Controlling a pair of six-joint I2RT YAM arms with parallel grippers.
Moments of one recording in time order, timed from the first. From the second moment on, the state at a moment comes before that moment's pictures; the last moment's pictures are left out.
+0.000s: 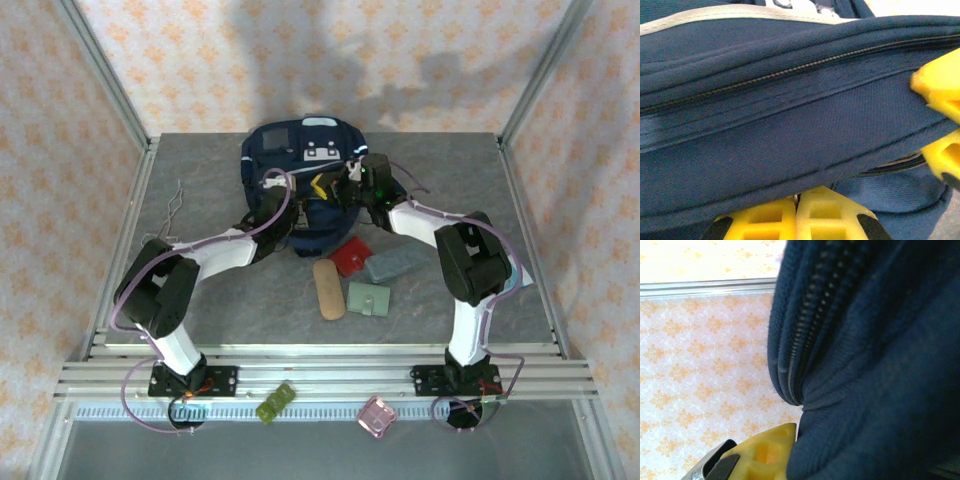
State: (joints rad) left arm -0.50 1.68 0.96 0.15 -0.17 -0.56; right arm 0.46 1.93 1.24 0.35 -0.61 1.37
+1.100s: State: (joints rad) left arm -0.42 1.54 0.91 -0.07 -0.33 -0.49; right arm 0.35 1.84 1.13 0.33 -0.63 1.29
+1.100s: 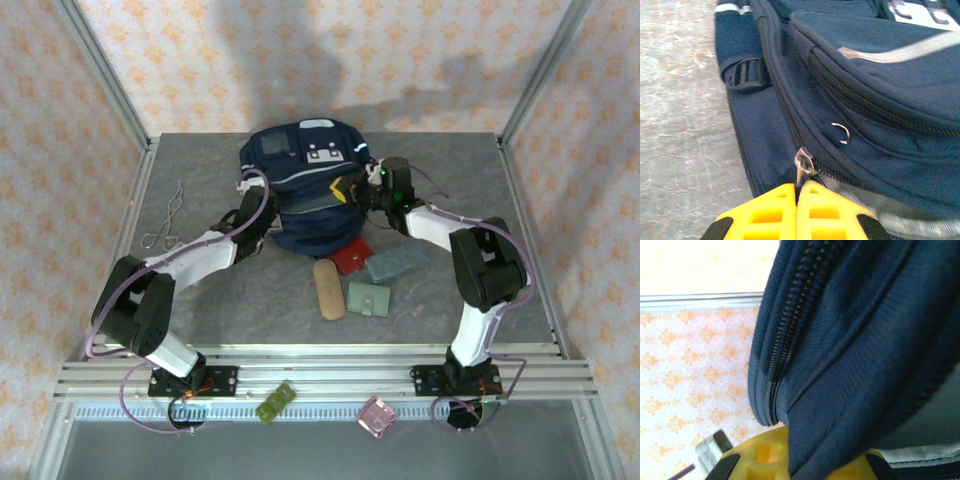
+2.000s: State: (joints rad) left arm -0.42 1.55 0.99 -0.14 -0.37 -0.45; right arm 0.30 1.81 1.14 0.30 -0.65 1.28
